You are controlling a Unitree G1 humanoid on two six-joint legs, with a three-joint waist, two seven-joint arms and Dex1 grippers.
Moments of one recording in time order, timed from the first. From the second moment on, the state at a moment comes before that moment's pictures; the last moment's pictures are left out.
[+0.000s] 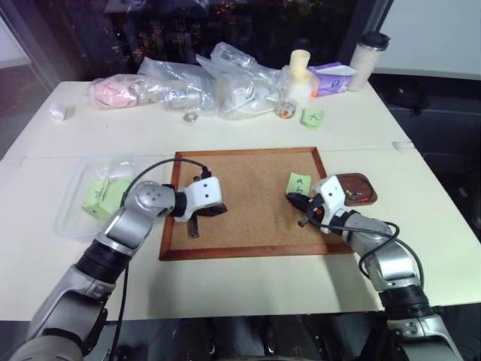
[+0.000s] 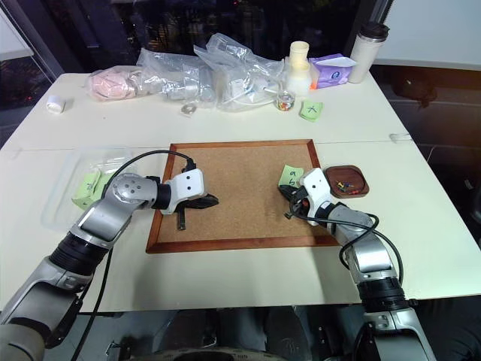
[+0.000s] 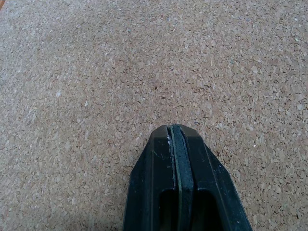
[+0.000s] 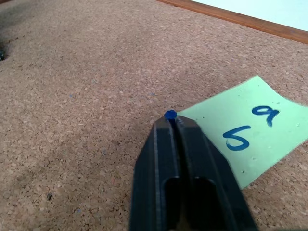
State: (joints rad) left arm -0.54 0.60 -0.37 0.02 0.01 0.36 -1.04; right arm -0.25 -0.46 0.04 0.04 0.23 0.28 0.66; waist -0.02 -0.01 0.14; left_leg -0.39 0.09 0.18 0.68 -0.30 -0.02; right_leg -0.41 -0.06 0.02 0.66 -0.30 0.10
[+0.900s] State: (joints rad) left arm -0.64 0.52 -0.26 0.18 -0.15 0.49 -1.11; right arm -0.23 -0.45 -0.05 -0.24 0.31 0.40 0.60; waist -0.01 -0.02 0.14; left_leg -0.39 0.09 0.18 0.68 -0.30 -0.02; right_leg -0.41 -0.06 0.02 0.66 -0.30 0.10
